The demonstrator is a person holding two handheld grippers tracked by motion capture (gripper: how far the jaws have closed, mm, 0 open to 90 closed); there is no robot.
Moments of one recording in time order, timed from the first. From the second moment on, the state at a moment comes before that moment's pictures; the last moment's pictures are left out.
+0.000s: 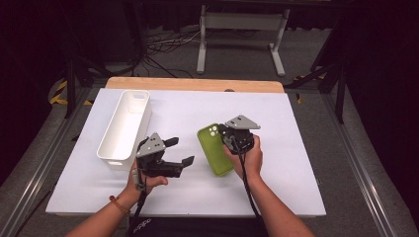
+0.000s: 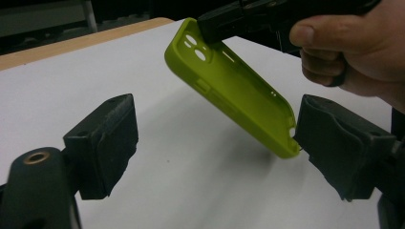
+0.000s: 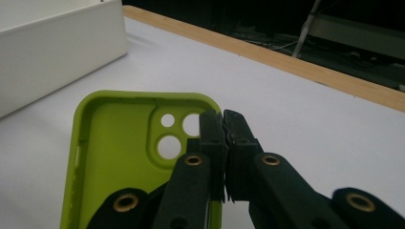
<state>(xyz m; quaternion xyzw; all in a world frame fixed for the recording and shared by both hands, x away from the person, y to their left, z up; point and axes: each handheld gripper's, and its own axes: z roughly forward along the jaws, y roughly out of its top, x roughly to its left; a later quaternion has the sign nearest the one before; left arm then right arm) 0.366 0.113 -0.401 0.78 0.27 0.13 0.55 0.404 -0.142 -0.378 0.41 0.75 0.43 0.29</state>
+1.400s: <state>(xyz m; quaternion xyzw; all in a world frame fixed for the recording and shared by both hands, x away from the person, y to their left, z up) 0.385 0.114 -0.401 0.73 0.31 0.10 0.60 0.350 -0.115 -0.383 0.30 0.71 0.51 0.37</state>
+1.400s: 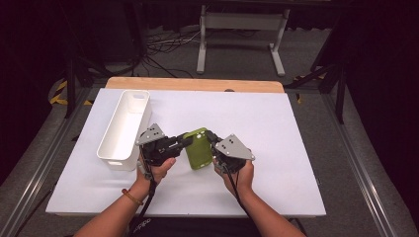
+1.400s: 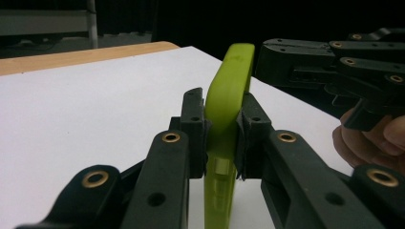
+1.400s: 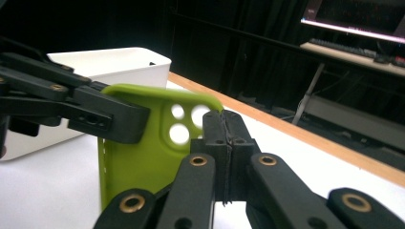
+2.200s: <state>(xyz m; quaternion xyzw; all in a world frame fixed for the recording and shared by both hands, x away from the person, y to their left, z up) 0.377 0.126 -0.386 0.73 0.28 0.15 0.61 0.343 -0.139 -0.381 0.29 0.73 0.51 0.35</state>
